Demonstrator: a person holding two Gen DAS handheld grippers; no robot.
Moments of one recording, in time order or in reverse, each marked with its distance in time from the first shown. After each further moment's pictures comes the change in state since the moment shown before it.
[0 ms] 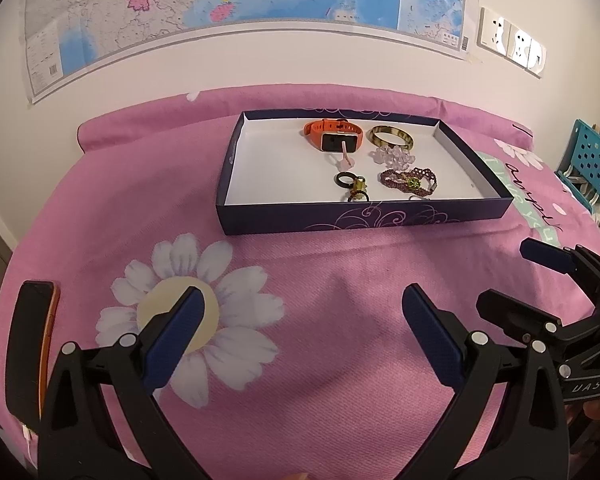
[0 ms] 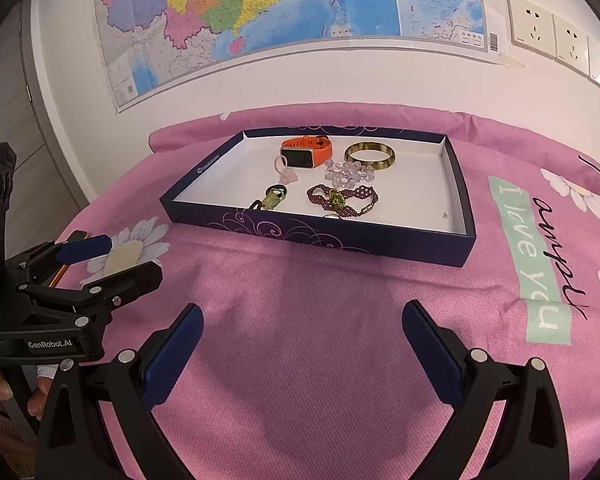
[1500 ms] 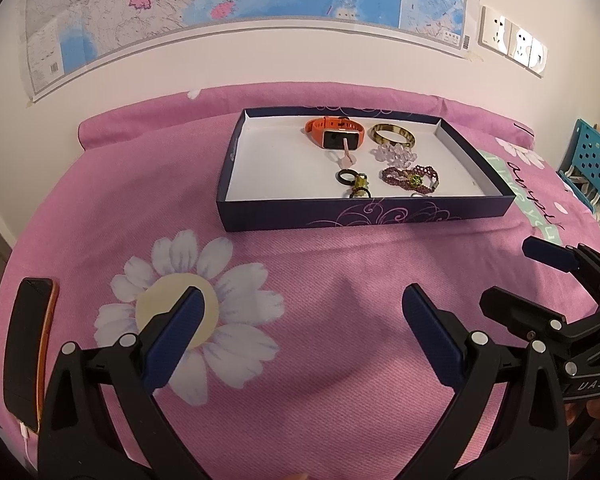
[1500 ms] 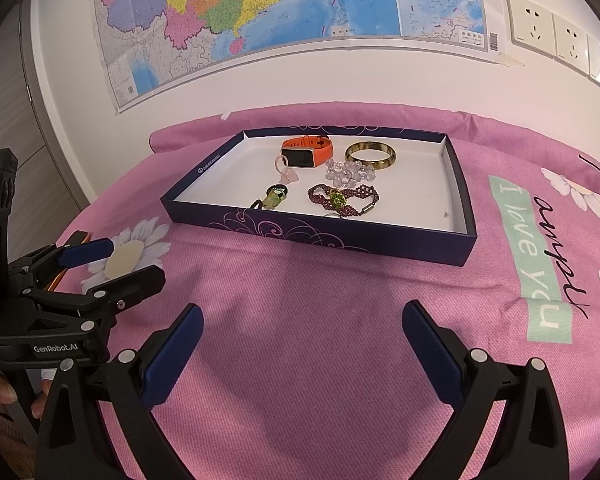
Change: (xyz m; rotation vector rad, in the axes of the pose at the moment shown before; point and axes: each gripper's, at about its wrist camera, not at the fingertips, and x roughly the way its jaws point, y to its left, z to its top) left arm 0.000 0.001 -0.002 -0.004 -0.003 0.007; right arm 0.000 0.002 -0.001 0.002 -0.001 0.002
